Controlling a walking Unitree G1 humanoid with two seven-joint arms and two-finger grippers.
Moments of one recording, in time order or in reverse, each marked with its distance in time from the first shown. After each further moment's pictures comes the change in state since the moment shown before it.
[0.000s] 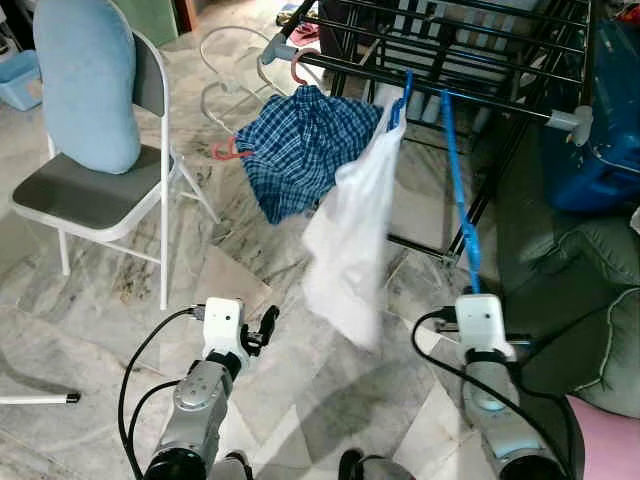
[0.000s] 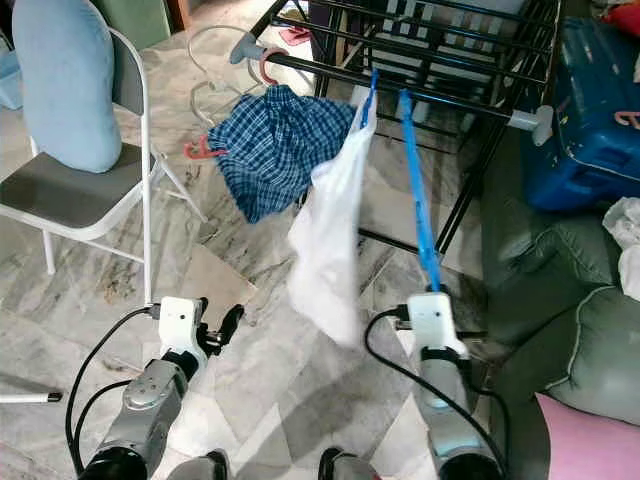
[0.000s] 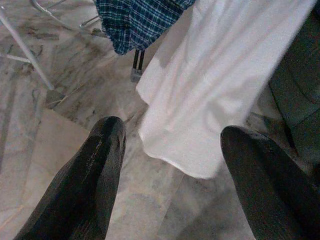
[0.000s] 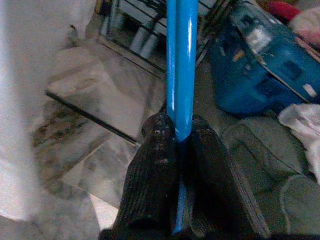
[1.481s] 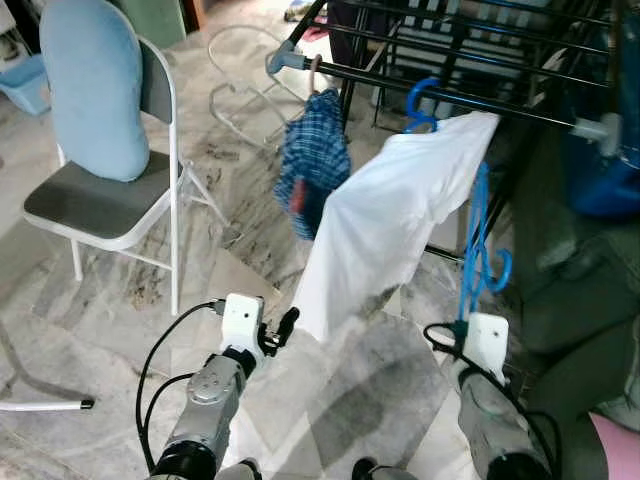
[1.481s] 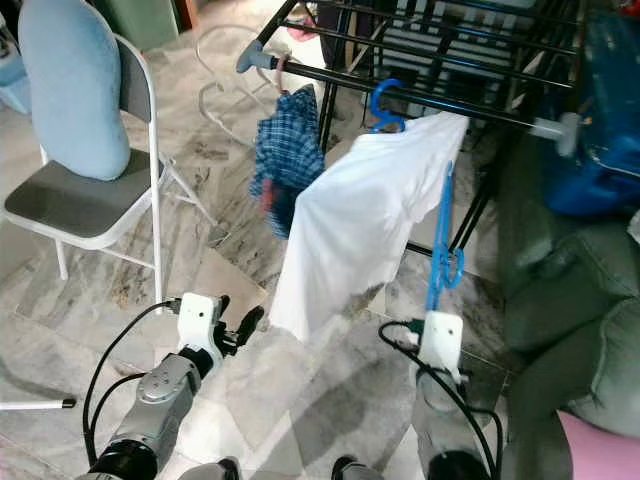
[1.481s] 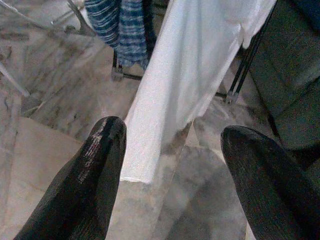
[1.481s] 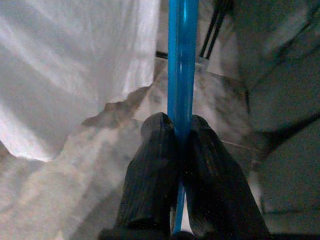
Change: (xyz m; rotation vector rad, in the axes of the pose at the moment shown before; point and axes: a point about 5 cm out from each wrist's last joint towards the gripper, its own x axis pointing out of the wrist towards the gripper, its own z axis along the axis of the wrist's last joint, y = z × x) left arm 0.006 -0.019 -0.001 0.012 0.025 -0.124; right arm -0.003 0.021 -0.031 0.327 0.346 0.101
